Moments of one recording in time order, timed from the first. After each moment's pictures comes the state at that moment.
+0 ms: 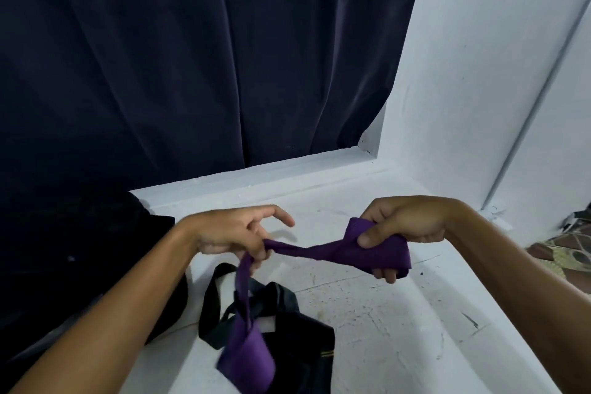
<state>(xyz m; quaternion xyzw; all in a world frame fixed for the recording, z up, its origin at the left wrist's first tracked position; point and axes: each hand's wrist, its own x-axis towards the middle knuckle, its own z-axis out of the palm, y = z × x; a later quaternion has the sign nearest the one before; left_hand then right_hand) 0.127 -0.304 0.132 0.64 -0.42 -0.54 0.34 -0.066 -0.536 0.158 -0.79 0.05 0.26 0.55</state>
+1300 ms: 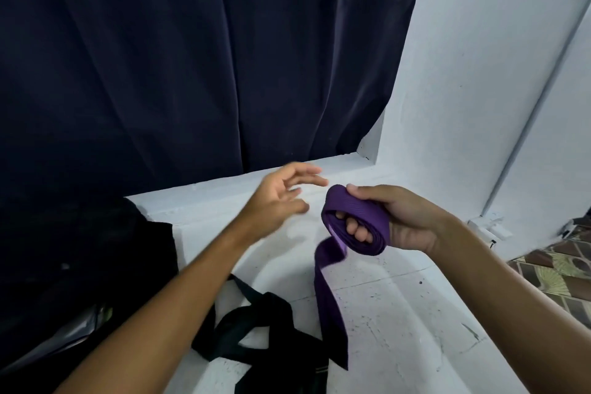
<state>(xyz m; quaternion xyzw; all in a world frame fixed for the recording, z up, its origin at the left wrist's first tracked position) 0.096 -0.362 0.127 0.62 -0.49 -0.21 0.57 -0.055 -0.523 0.157 -0.59 0.16 0.05 0.79</state>
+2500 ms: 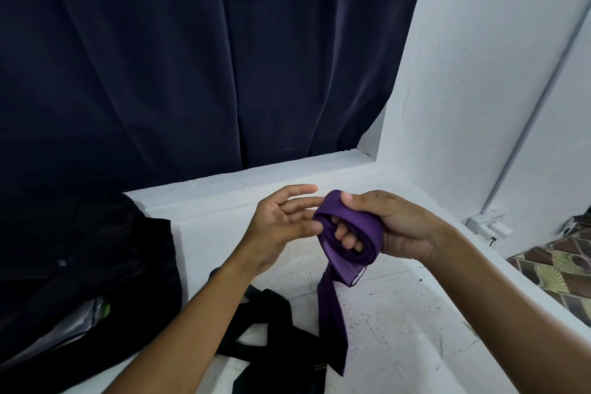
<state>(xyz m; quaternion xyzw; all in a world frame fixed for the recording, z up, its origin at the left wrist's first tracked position) 0.075 -0.359 0.095 0.51 -0.36 -0.31 0.72 -0.059 -0.507 0.153 -0.61 0.12 0.04 0.78</state>
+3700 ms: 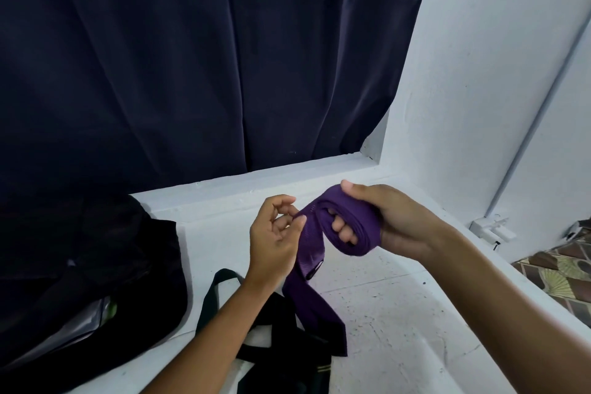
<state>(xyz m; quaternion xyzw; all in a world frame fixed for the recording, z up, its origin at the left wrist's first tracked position) 0.057 -0.362 0.066 0.63 -0.31 0.01 0.71 -0.057 -0.496 0.161 -0.63 0.13 -0.03 0.77</state>
